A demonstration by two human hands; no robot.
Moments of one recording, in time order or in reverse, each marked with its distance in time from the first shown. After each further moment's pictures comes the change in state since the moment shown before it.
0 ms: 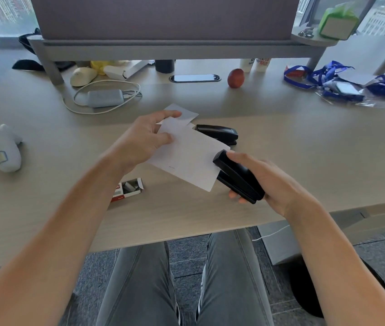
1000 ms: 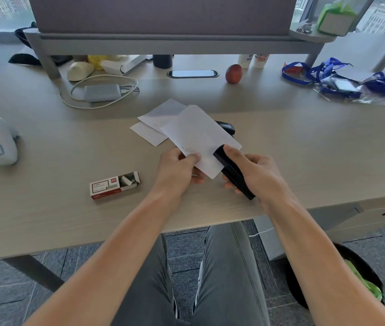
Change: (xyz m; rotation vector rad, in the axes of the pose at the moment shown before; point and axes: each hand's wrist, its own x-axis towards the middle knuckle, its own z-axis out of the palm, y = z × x) left_hand -0.036 -0.009 0.104 -0.409 0.256 -0.246; right_hand 0.011 0.019 0.013 0.087 0.293 -0.028
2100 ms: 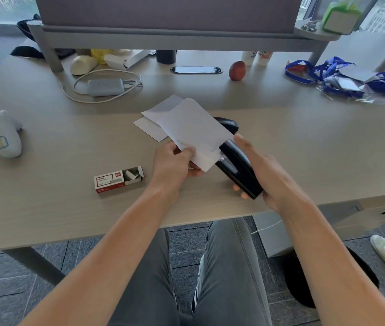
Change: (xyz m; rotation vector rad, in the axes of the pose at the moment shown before) left_hand -0.003 0.005 -0.010 -0.092 0.087 0.010; right_hand -0.007 -0.008 -0.009 -0.070 -0.112 0.124
